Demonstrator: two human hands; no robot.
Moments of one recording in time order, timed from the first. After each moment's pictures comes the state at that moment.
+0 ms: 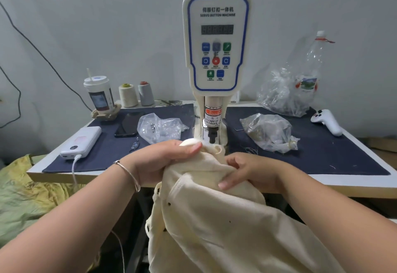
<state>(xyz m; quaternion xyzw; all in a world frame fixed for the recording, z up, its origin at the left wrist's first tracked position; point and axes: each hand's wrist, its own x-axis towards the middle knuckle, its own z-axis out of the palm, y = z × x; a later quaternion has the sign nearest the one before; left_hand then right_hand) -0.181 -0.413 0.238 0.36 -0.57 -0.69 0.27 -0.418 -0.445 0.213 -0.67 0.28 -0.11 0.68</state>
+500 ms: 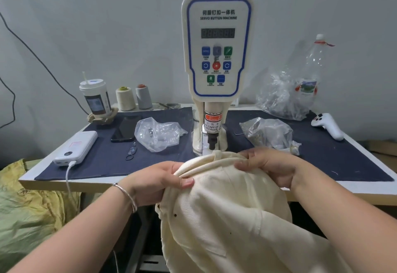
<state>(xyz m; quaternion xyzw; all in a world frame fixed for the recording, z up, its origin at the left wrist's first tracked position) -0.165 -0.430 0.188 0.35 -0.54 -0.72 0.25 -0.447 -0.484 0.204 -0.53 0.35 -0.19 0.75</state>
